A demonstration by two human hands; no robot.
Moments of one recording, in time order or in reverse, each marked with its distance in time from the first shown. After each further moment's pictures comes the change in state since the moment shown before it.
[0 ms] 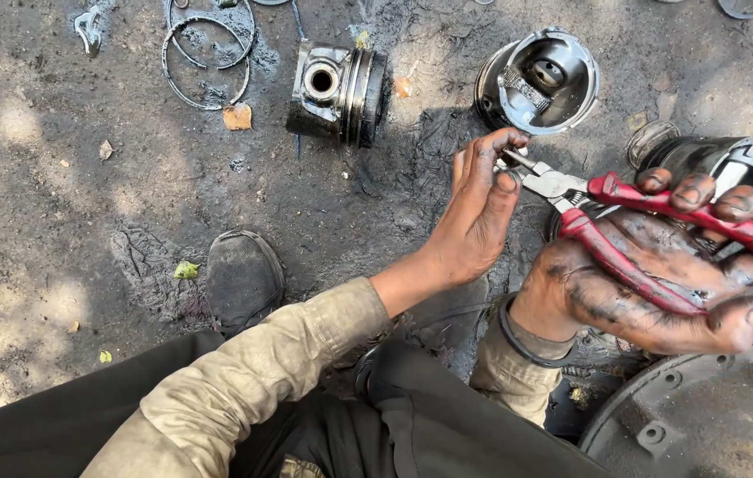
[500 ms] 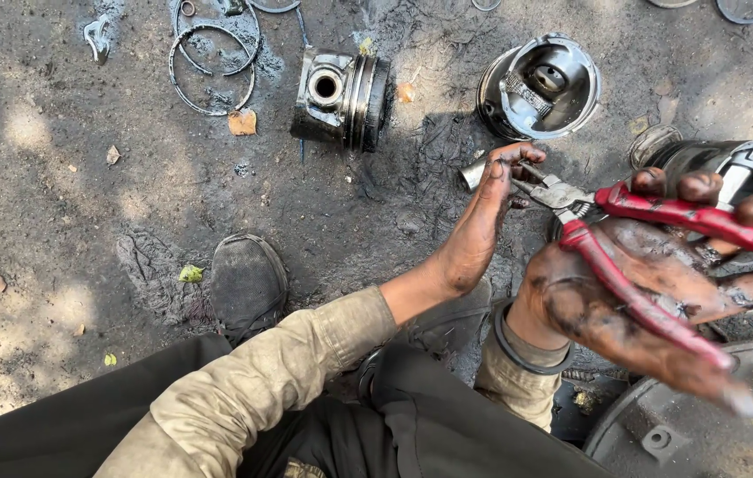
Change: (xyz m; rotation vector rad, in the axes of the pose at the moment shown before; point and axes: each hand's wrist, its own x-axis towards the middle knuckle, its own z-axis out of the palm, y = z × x) left_hand 0.000 -0.012 0.016 -0.661 -0.062 -0.236; right_hand -0.009 -0.003 -0.017 -0.032 -0.074 0.013
